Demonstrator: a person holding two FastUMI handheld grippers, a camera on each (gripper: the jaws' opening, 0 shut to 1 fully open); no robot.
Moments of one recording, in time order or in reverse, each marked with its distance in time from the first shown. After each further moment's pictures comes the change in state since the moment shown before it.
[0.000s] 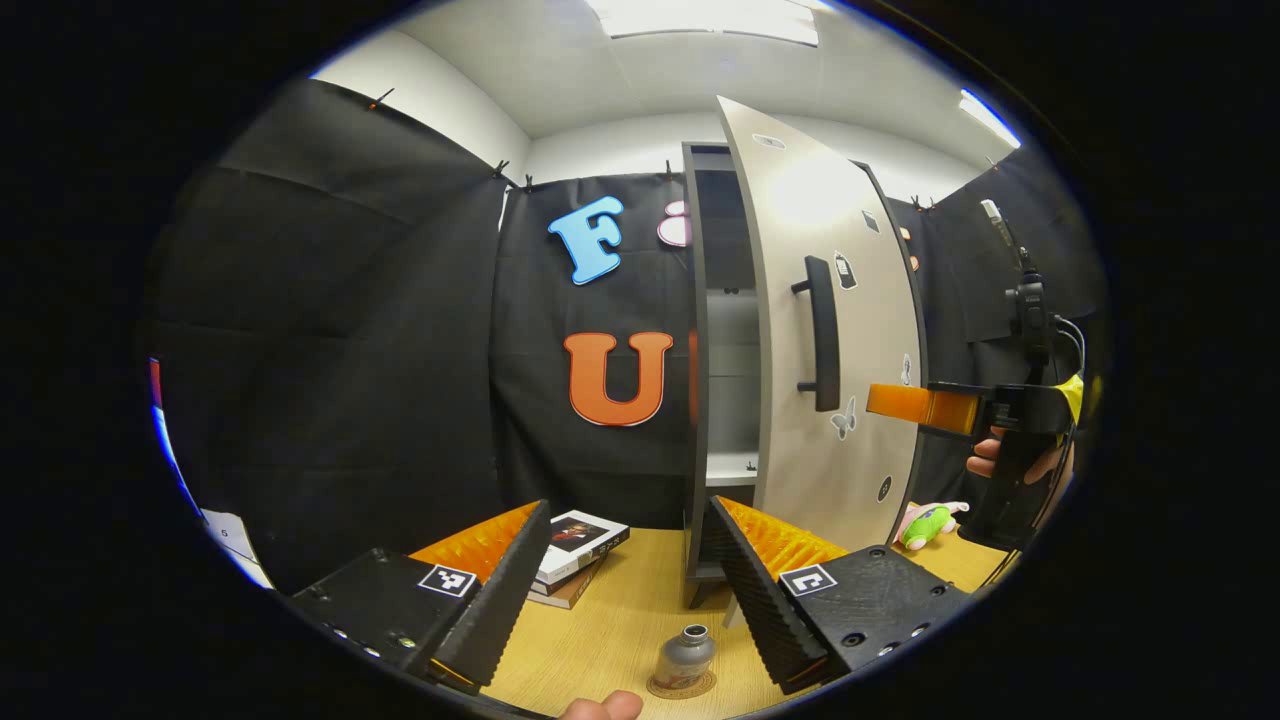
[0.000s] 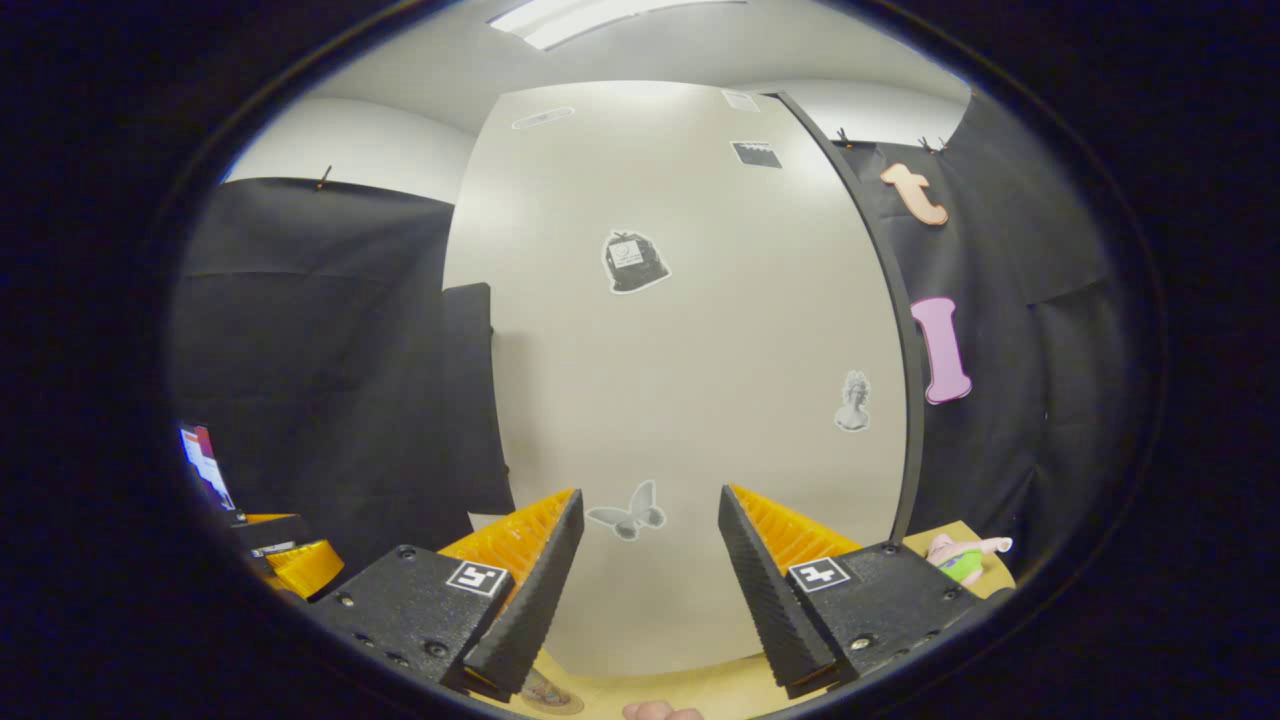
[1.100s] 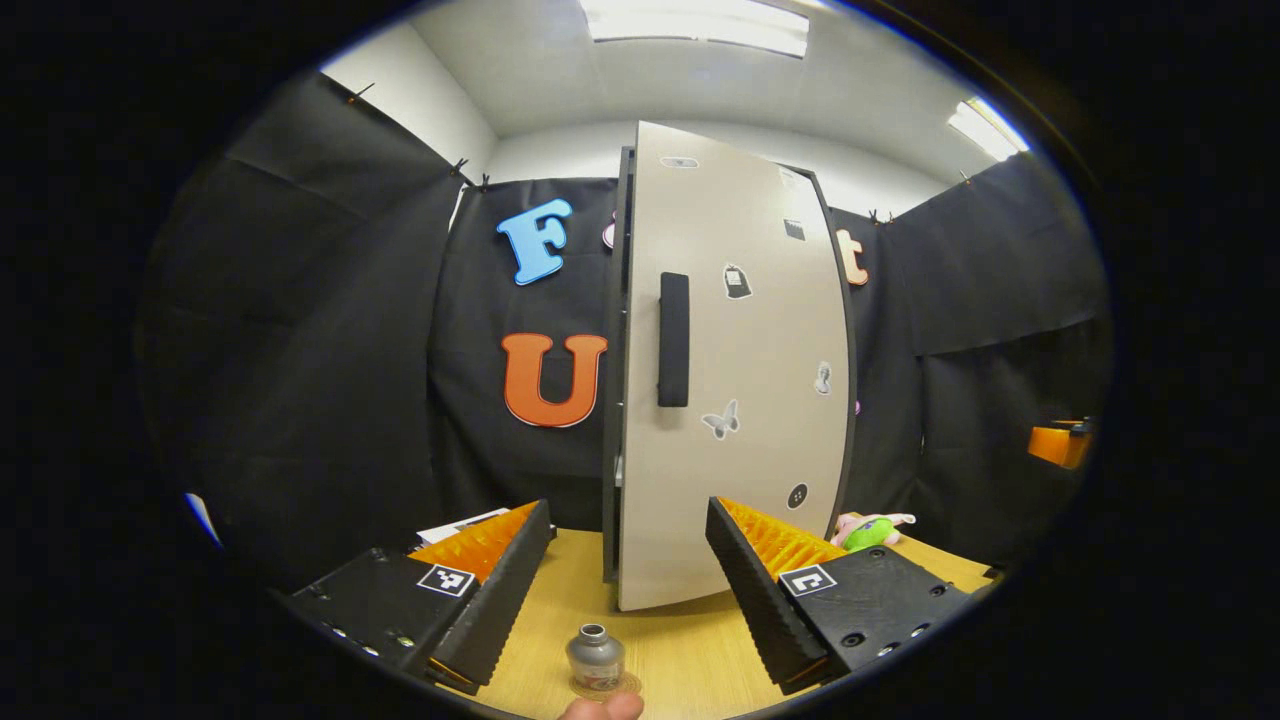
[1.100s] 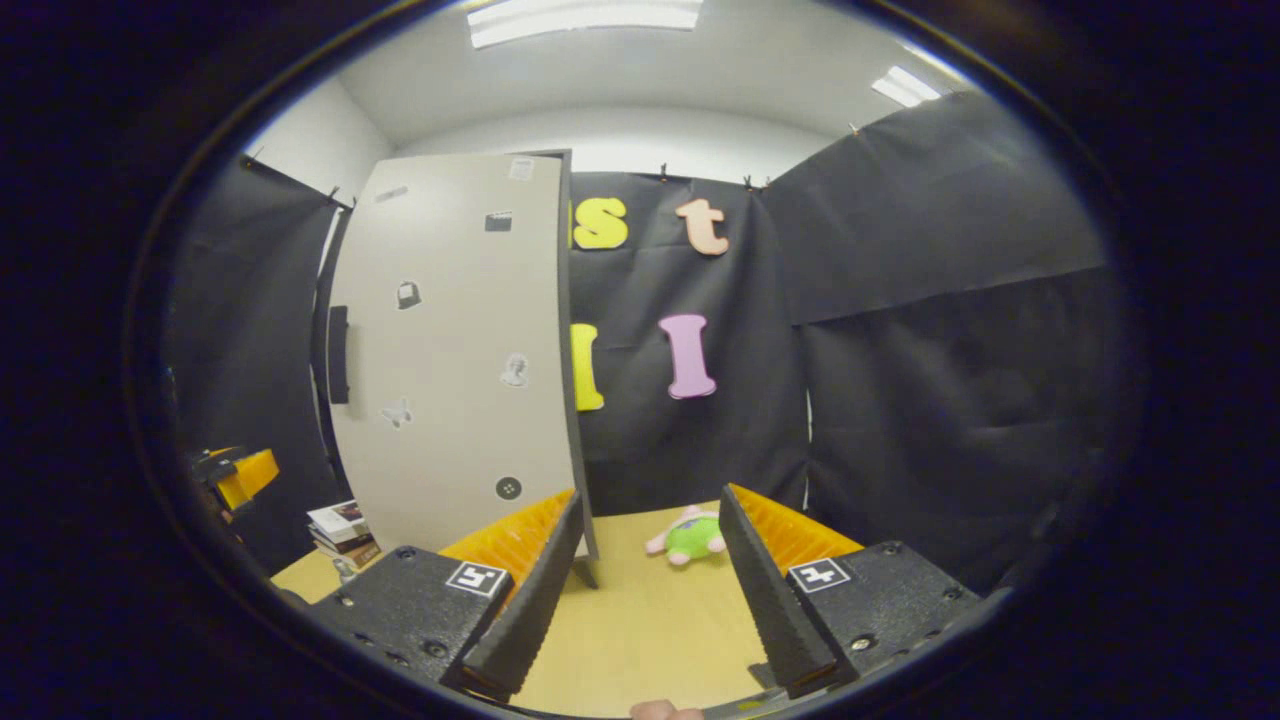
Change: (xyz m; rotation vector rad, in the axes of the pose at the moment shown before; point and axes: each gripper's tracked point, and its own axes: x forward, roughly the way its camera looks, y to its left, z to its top) left arm -0.014 -0.092 -0.012 -0.034 -0.028 -0.159; right arm -0.297 -0.179 -0.020 -0.019 -0.019 -0.599
